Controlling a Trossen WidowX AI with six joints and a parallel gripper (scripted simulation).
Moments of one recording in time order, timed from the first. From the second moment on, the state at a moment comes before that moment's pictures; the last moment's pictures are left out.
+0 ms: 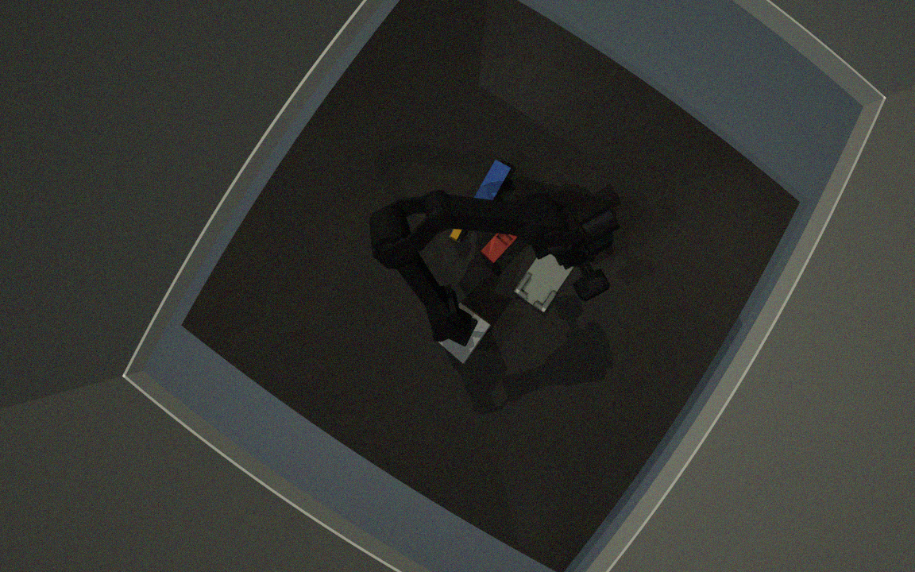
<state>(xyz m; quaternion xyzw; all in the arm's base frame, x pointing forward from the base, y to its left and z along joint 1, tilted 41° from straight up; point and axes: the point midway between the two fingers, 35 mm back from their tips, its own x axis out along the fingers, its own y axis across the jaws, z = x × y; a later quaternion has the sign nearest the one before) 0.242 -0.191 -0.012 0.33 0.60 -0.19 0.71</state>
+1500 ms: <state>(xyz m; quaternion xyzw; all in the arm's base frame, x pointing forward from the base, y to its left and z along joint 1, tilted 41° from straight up) 0.277 -0.001 -0.009 0.35 0.64 0.14 0.67</state>
